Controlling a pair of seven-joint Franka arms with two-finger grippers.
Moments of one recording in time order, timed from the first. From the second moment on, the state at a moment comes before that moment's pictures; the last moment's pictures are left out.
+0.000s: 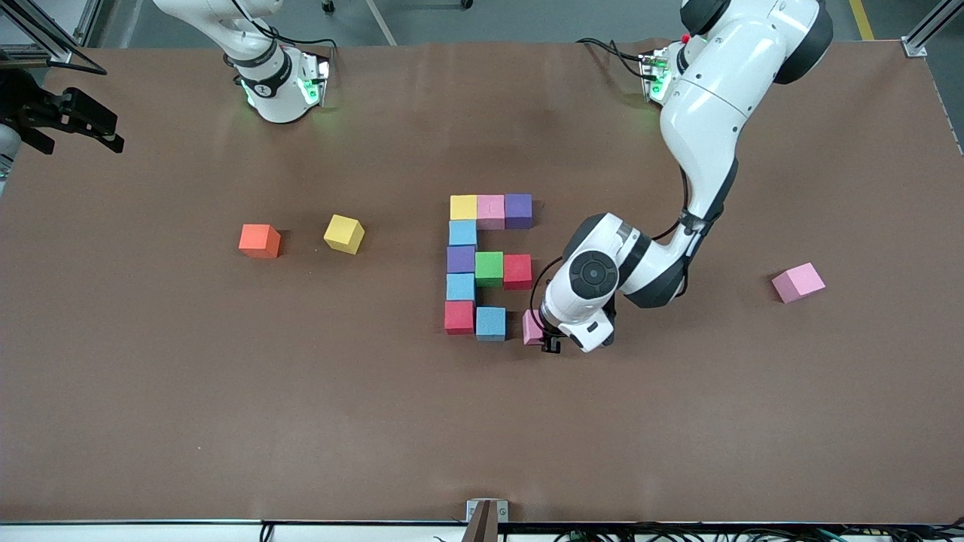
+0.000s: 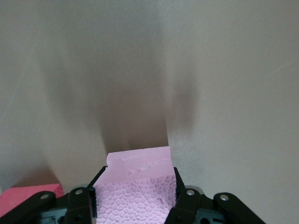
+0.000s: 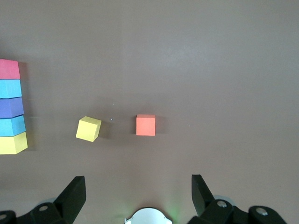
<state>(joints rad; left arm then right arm) -0.35 0.85 -0.28 -1.41 0.15 2.28 -2.09 -0.01 -0.14 0.01 -1.61 0.00 1.40 -0.01</state>
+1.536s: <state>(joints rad) -0.47 0.92 -0.20 -1.27 0.15 2.19 -2.09 0.01 -0.14 -0.02 -1.60 0.05 1.40 -0.01</state>
